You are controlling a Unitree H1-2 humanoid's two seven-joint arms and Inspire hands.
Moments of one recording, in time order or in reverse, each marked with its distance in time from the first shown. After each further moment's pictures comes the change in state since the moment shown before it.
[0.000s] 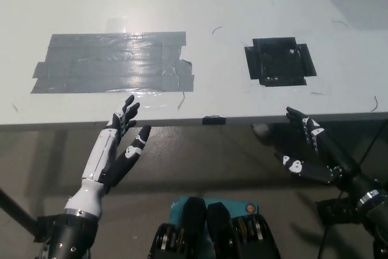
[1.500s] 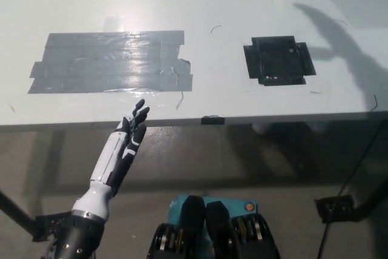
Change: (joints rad) left_arm 0.001 0.004 -0.039 0.017 0.000 -0.003 -0.005; right_arm -0.942 -0.184 0.138 0.460 -0.116 0.204 0.118
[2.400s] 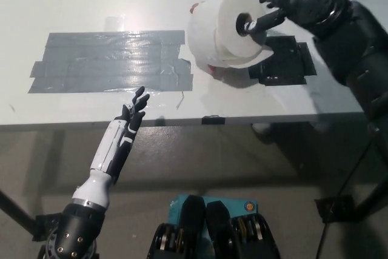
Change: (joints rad) left_arm -0.049 0.005 0.004 0.007 0.003 -0.008 0.006; right_arm -0.161 0.180 0.220 0.830 -0.027 -0.204 -0.109
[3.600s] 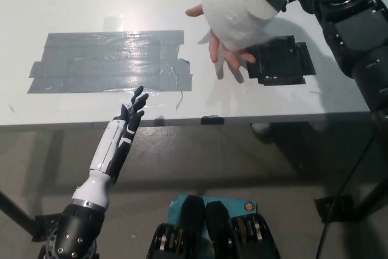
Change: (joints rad) left_arm 0.000 -0.002 0.004 0.017 -0.002 -0.032 0.009; right_arm -0.014 0.028 -0.178 0.030 0.200 0.018 -0.172
